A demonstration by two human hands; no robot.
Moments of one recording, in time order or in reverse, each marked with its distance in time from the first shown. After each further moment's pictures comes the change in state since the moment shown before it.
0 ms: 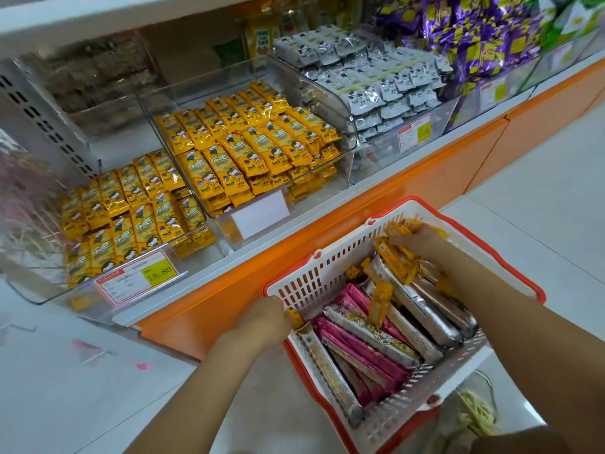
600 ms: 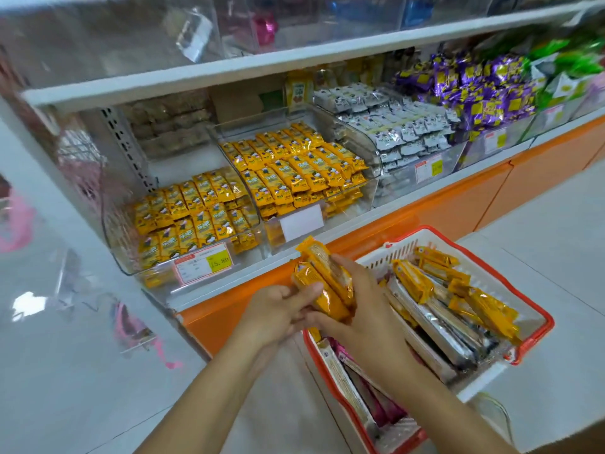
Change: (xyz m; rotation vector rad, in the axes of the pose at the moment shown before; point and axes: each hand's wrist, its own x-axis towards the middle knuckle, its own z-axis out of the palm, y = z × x) left_hand -0.100 -0.013 -0.033 -1.397 0.016 0.205; right_hand -0.247 -0.049 0.085 0.323 0.046 -0.850
